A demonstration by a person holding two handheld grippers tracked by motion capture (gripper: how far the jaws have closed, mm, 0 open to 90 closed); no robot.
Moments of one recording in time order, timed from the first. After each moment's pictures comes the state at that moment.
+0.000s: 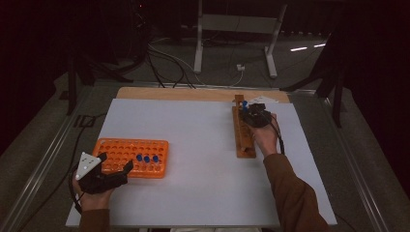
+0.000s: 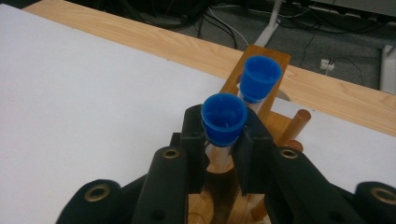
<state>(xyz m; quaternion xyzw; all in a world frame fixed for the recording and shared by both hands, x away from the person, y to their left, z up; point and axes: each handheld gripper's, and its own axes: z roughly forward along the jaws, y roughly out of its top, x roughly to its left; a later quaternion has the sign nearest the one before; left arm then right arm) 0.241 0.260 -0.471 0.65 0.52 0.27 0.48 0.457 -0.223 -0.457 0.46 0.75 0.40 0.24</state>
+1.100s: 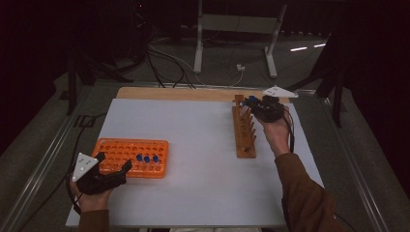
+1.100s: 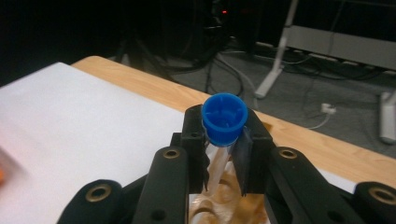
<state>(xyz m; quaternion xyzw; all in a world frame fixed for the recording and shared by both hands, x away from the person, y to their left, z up) 0.236 0.259 -0.465 0.64 0.52 0.28 0.49 0.424 -0.235 -0.390 0.42 0.73 0.47 0.26</state>
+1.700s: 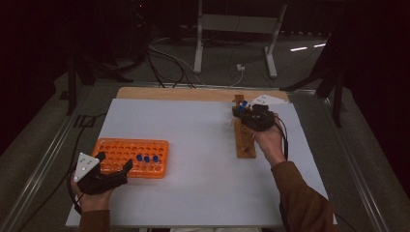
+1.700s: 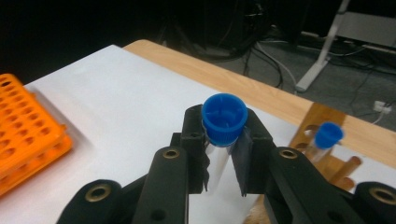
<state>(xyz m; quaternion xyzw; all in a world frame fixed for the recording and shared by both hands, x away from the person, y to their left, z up) 0.235 0.255 -0.462 0.64 0.52 0.29 0.48 0.404 -0.209 -0.400 0.38 0.76 0.48 0.20</state>
